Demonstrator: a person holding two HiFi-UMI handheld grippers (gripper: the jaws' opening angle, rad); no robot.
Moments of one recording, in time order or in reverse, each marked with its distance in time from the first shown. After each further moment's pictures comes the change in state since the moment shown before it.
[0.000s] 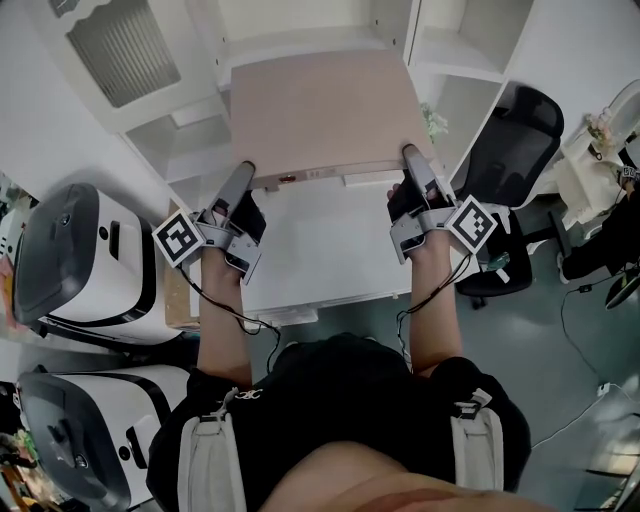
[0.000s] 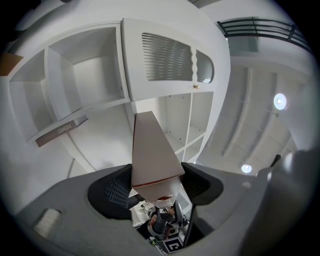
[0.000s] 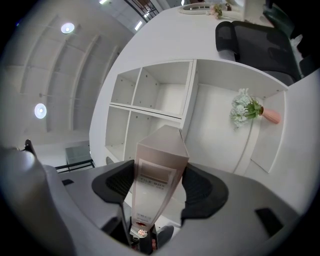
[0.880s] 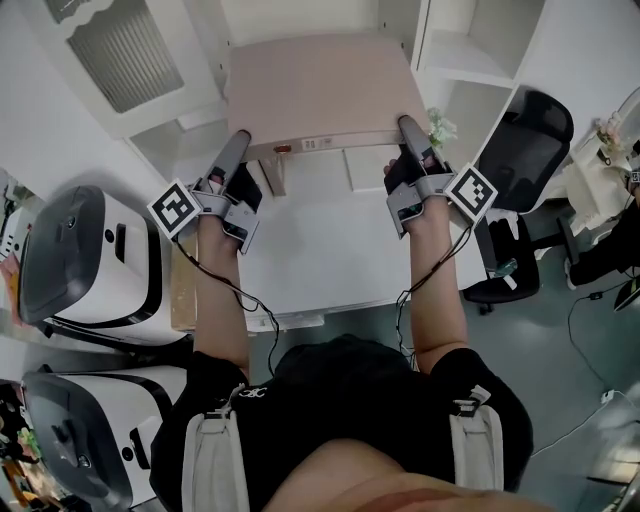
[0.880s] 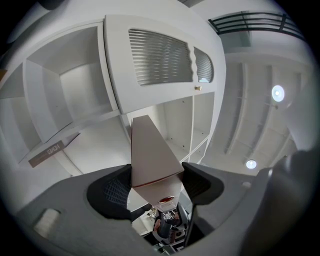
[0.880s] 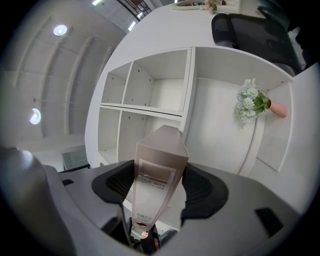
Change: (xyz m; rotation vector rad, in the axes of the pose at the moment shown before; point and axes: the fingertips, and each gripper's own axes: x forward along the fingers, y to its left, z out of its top) left arm 0.049 0.005 0.055 0.079 -0.050 0.032; right arm 0.068 -0.010 0.020 0.066 0.003 -0.035
